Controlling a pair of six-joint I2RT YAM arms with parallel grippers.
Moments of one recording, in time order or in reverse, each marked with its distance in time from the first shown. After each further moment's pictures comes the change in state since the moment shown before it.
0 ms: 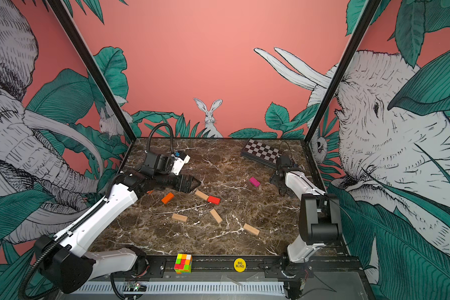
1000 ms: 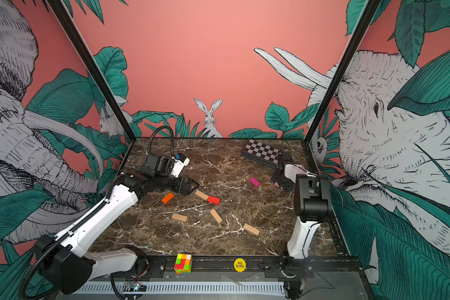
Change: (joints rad) left arm 0.000 0.000 -0.019 -0.001 -0.012 0.015; right arm -0.062 0.245 0.148 0.036 -0.066 -0.048
